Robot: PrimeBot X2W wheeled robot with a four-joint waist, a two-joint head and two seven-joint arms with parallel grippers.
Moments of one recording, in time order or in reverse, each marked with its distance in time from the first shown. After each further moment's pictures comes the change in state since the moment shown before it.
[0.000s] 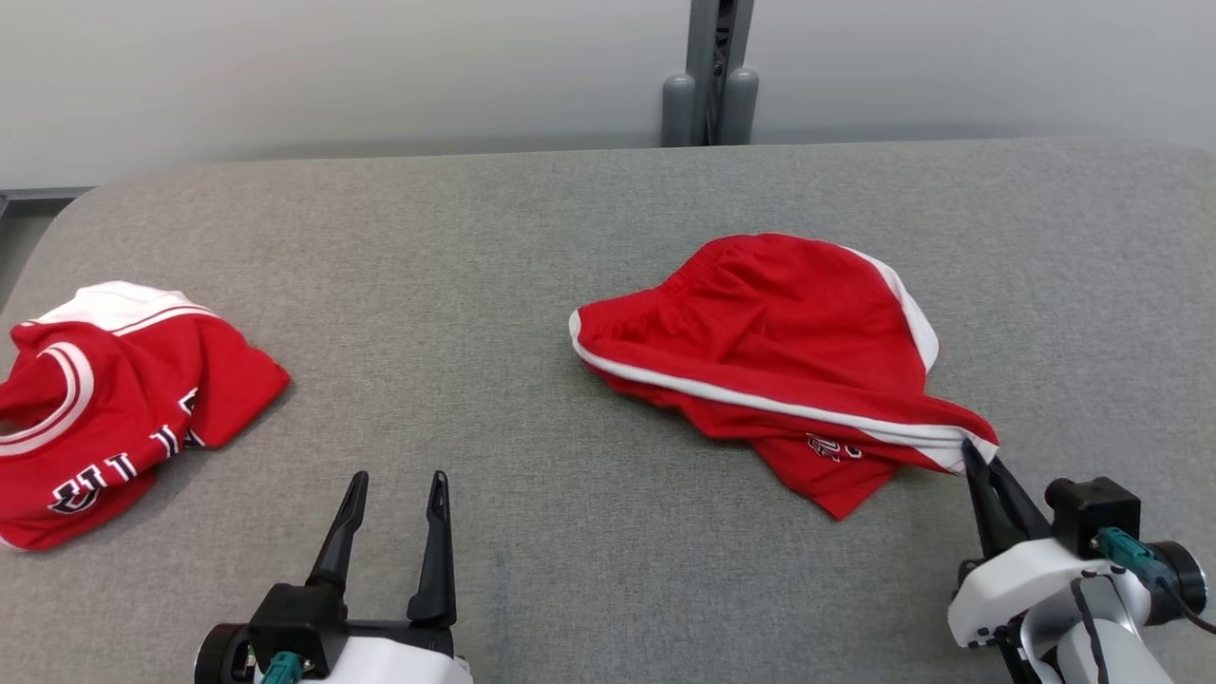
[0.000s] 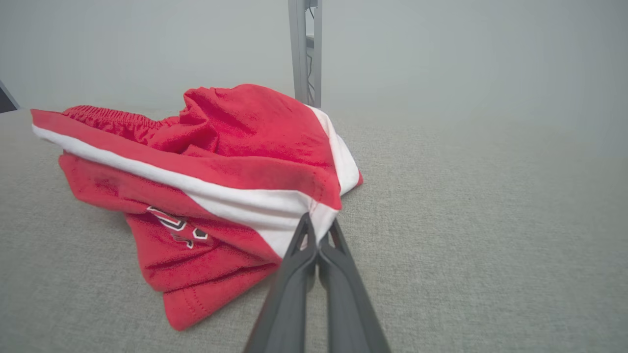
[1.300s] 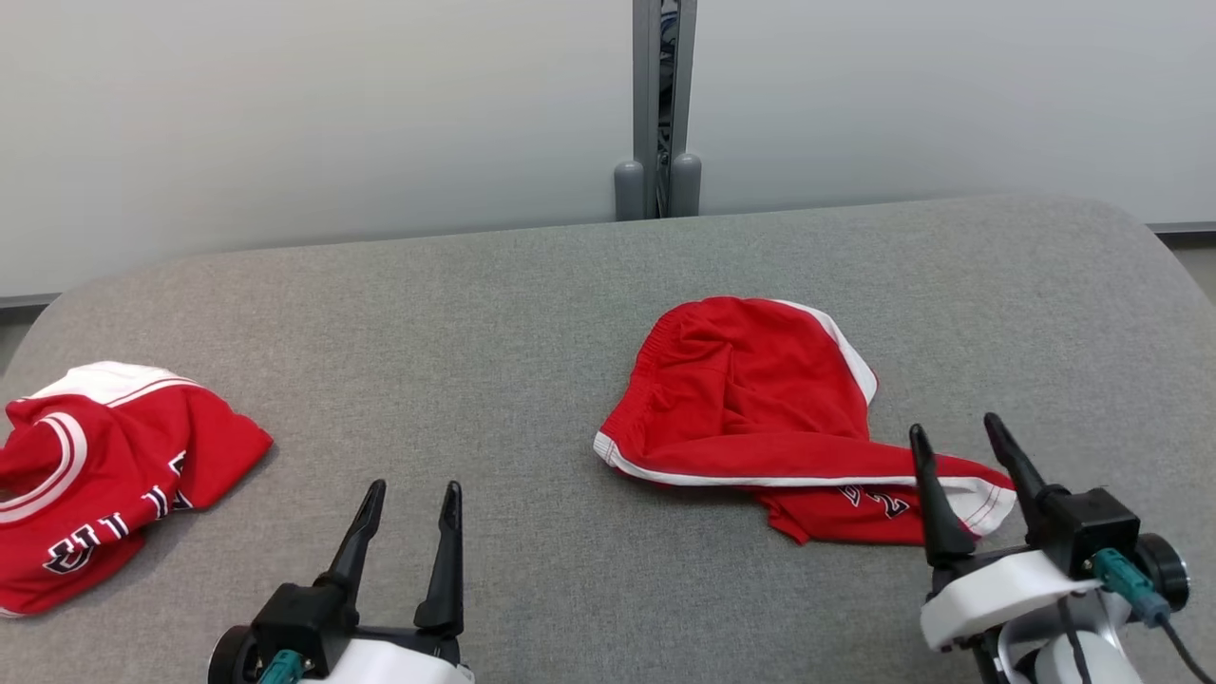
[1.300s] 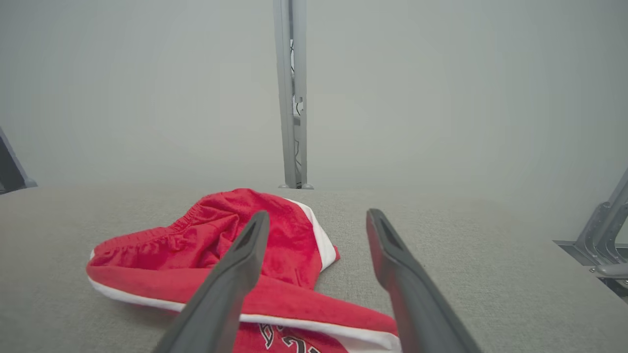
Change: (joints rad) left arm -0.021 0.000 -0.011 0.055 -0.020 -0.062 0.000; right arm 0.090 0.049 -0.054 -0.207 -0.070 0.001 0.000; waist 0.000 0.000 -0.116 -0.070
